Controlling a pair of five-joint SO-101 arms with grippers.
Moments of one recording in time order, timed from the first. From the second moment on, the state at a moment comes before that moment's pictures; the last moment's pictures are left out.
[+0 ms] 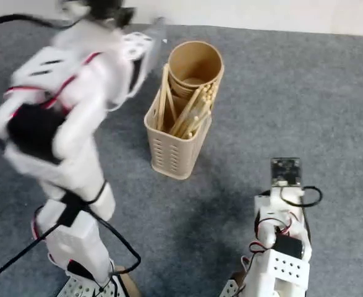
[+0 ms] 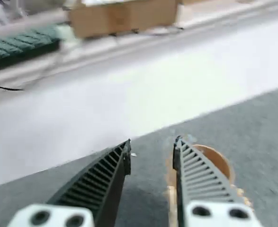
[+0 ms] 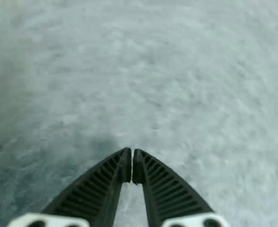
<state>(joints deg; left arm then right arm) 11.0 14.6 -92.9 102.1 -2.4 11.7 -77.6 96.0 35.4 20.1</state>
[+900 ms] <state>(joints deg) -9.7 -79.6 47.3 68.3 -11.0 6.7 -92.1 63.5 73.5 11.5</state>
